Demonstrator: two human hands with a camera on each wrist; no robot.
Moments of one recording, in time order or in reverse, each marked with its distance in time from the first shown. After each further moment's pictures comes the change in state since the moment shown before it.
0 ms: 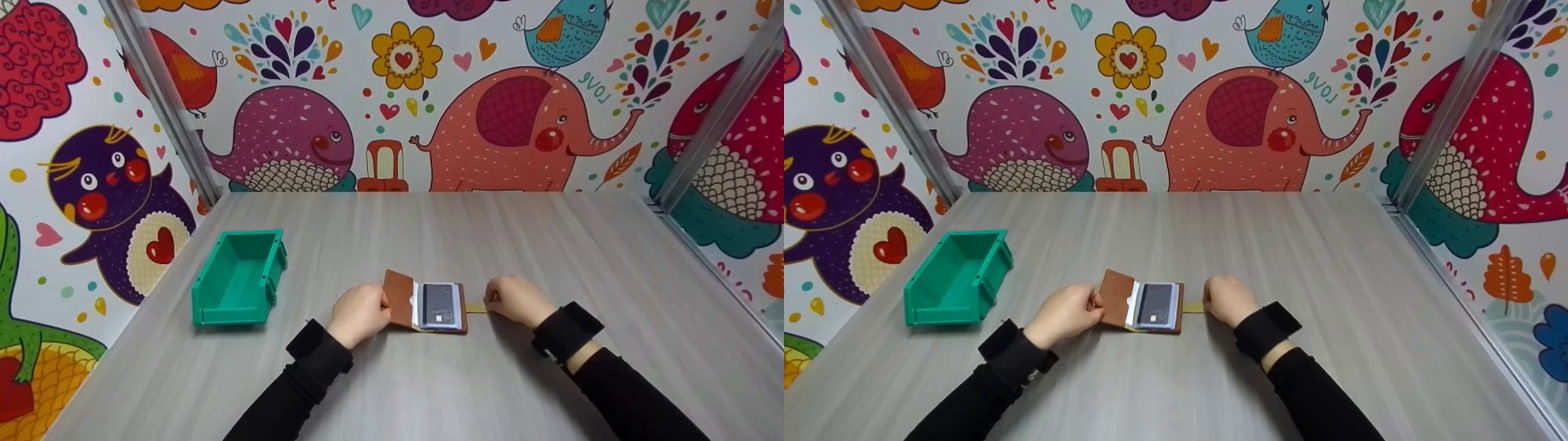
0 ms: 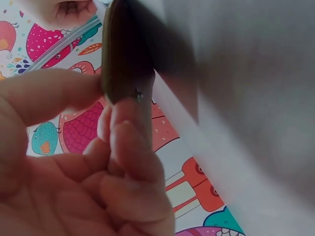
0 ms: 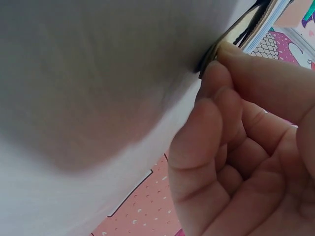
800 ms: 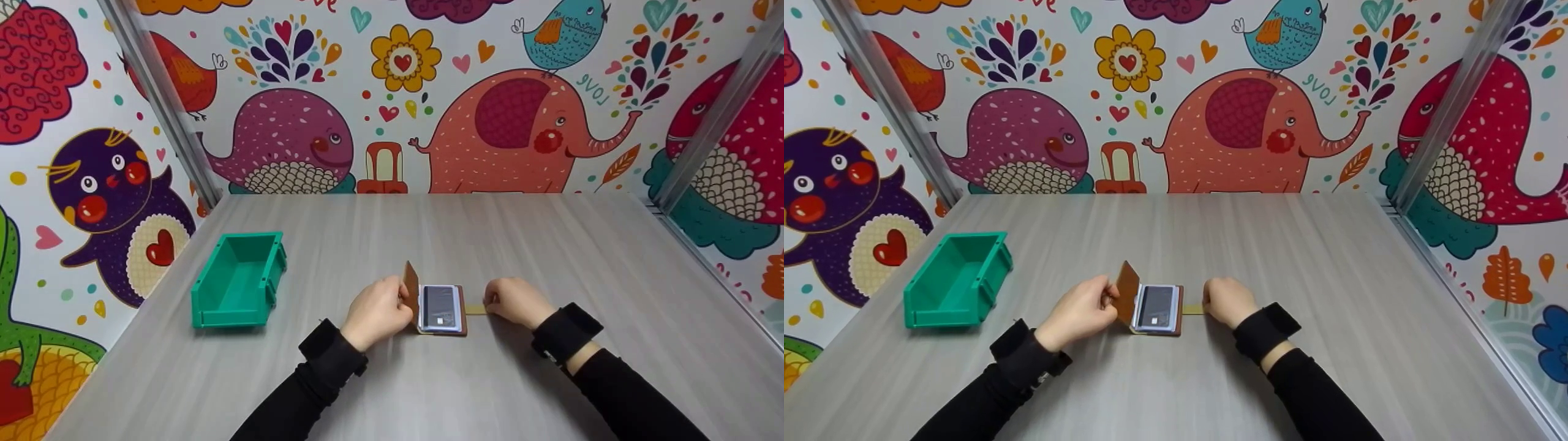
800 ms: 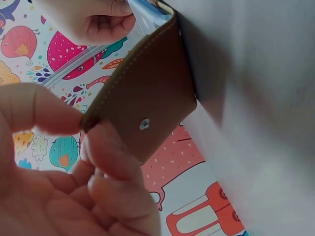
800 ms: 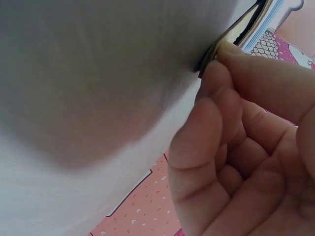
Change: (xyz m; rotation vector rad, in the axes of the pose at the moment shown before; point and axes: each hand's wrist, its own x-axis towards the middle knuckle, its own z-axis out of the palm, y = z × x) left_hand 0.006 0.028 0.001 -0.141 0.048 0.055; right_hand 0.000 -0.001 -0.001 0.000 0.014 -0.011
